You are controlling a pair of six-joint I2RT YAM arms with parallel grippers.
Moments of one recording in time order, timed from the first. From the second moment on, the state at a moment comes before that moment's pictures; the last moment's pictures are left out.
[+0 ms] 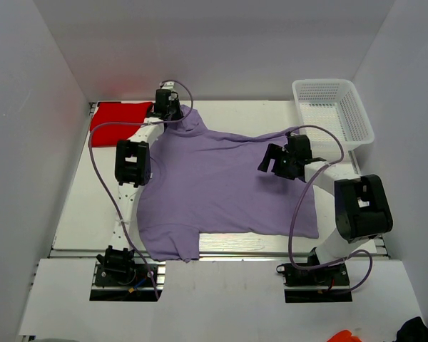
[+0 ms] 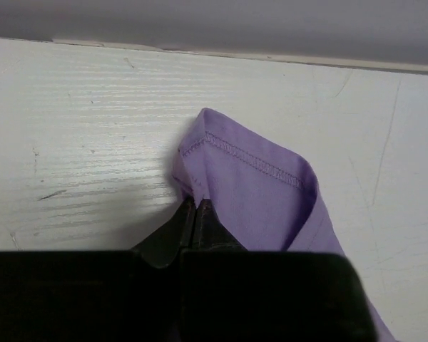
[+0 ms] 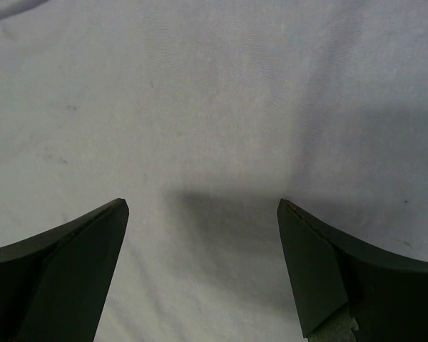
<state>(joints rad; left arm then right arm) -0.18 2.68 2.28 -0.10 0.08 -0.27 0.22 1.61 0.86 -0.08 -0.19 0.44</state>
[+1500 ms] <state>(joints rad) -0.20 1.74 1.22 -0.02 0.19 -0.30 0.22 1.49 0.87 -0.25 -0.04 0.36</state>
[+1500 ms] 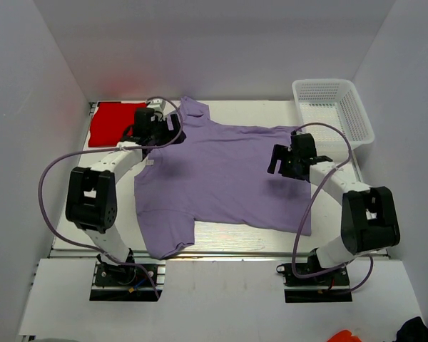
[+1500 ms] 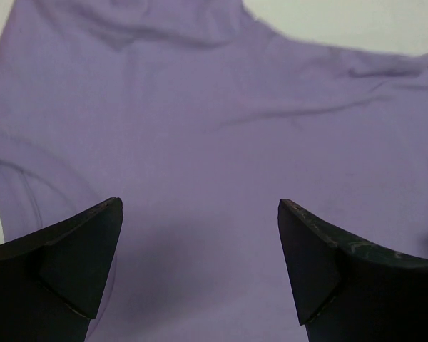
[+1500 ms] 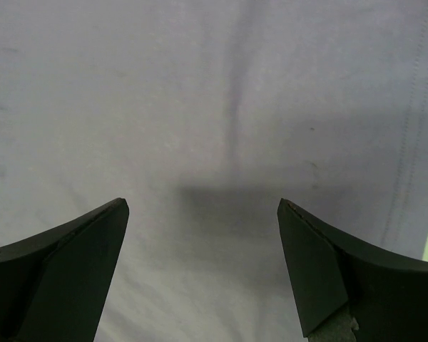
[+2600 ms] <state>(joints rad) -0.19 2.46 2.04 -0.34 -0.02 -0.29 0.15 2.21 1.68 -0.43 -0.02 0.25</state>
